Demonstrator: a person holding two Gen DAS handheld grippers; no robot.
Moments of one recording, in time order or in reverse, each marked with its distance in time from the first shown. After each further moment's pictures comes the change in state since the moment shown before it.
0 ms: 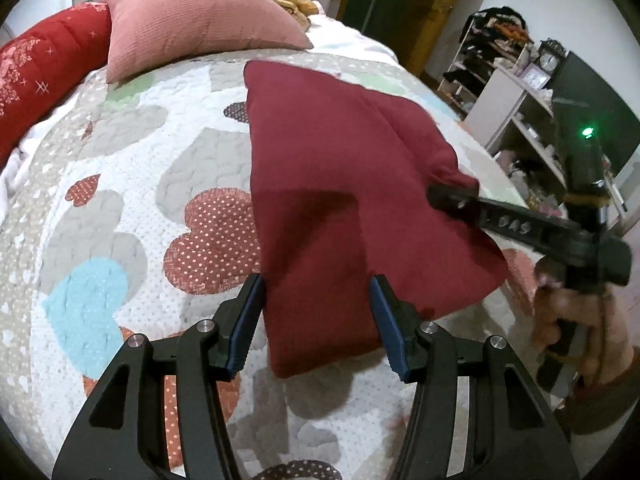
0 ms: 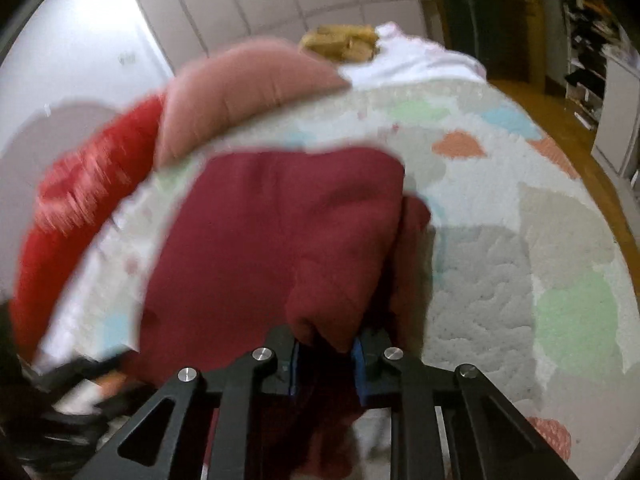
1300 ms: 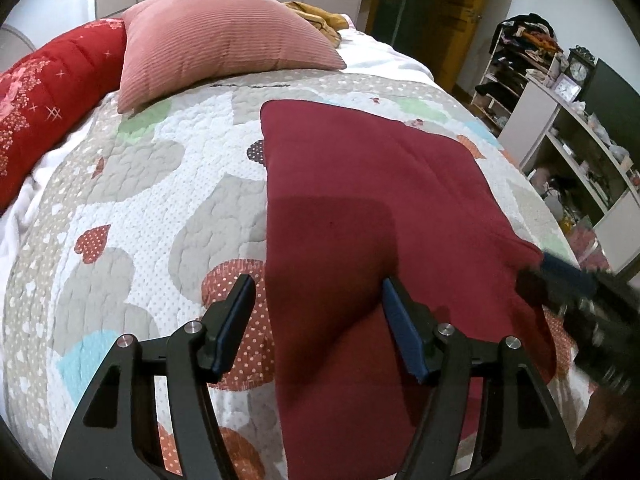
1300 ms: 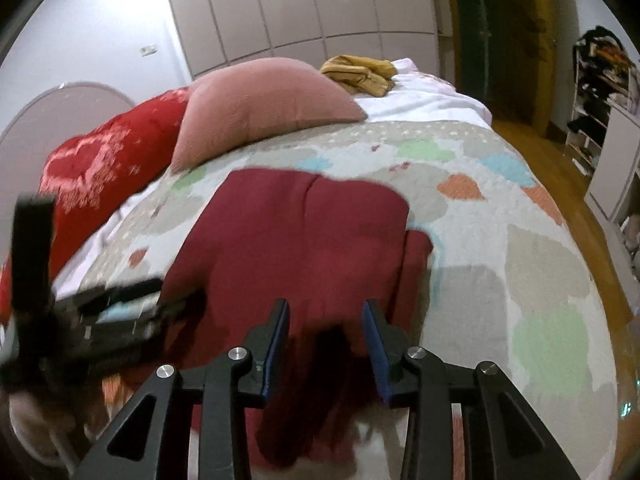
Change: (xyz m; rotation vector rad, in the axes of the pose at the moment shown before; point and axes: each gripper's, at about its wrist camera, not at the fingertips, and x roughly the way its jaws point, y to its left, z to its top) left arm 0.030 0.005 0.045 -0.019 -0.061 0.127; right arm -0.045 0.024 -0.016 -0.112 -0.116 -0.041
